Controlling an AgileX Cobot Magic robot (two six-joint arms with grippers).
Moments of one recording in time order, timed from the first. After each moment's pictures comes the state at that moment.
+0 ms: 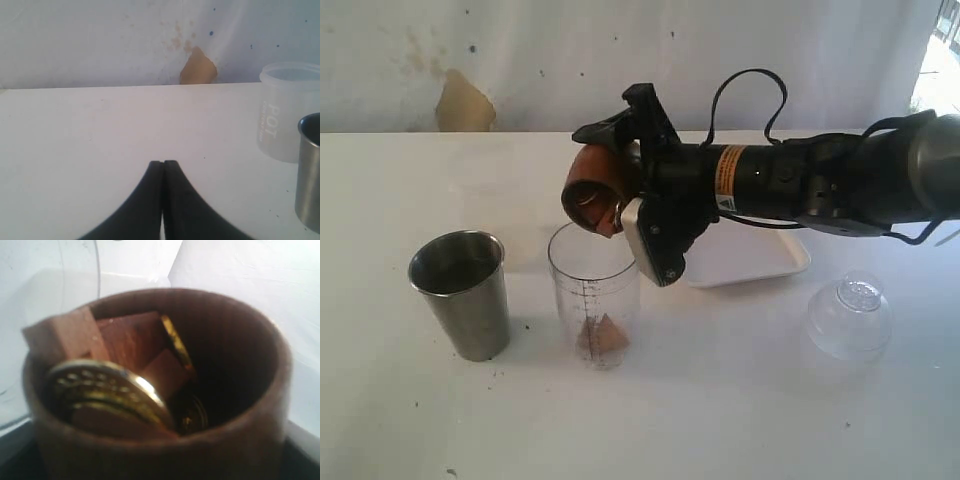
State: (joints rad) left arm 0.05 0.00 0.00 0.14 0.24 -0.08; right arm 0.32 1.82 -1.04 -1.01 -0.69 -0.90
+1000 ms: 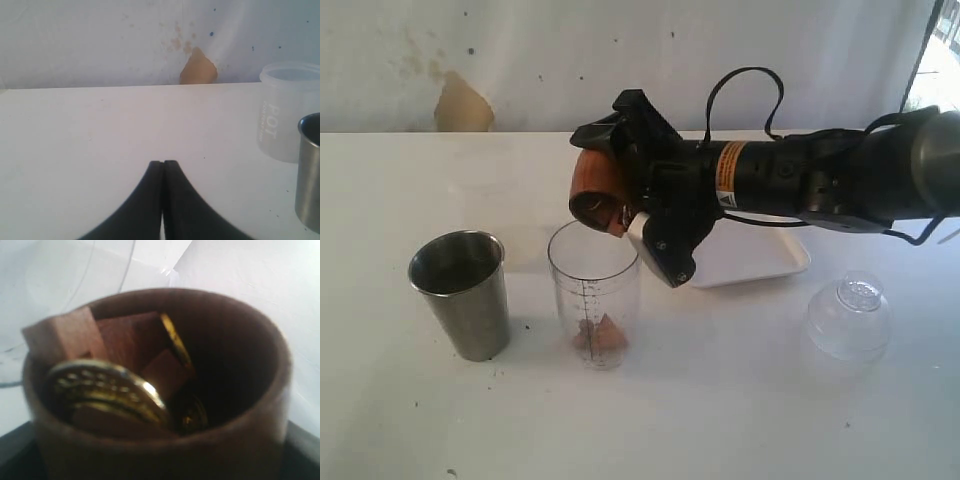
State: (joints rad) left arm 0.05 0.00 0.00 0.14 0.24 -0.08; right arm 0.32 1.82 -1.04 -1.01 -0.66 -1.12
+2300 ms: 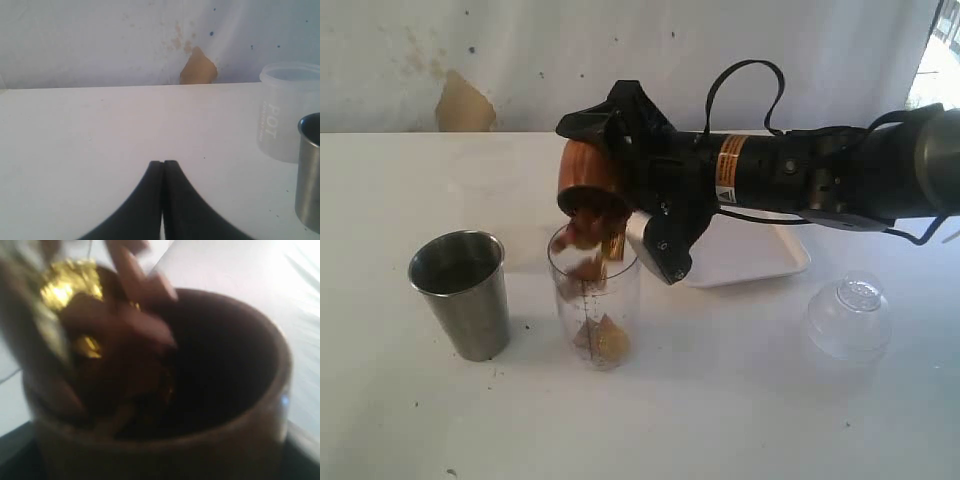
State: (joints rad) left arm 0.05 0.00 0.00 0.14 0.24 -0.08; right arm 0.32 1.81 -1.04 -1.02 -0.77 -1.16
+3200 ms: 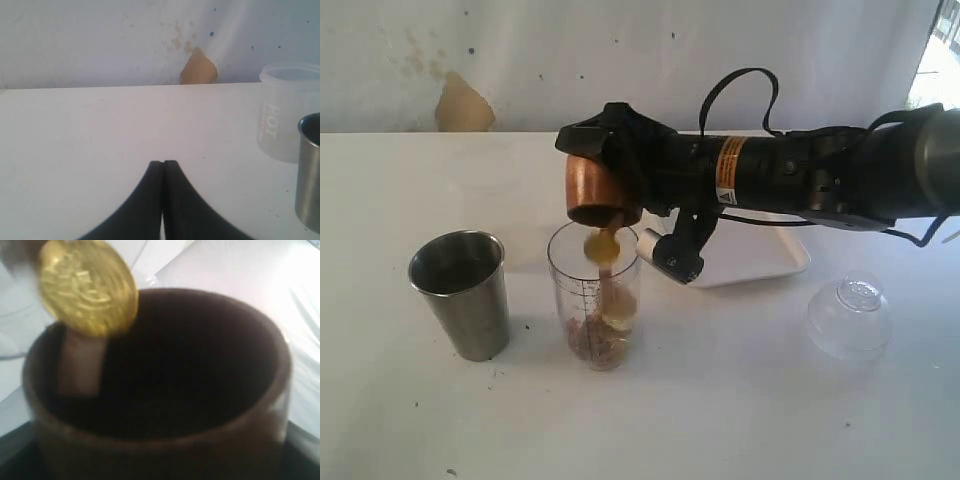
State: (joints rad) left arm 0.05 0.00 0.00 0.14 0.24 -0.08; right arm 0.32 1.81 -1.04 -1.03 -0.73 -1.40
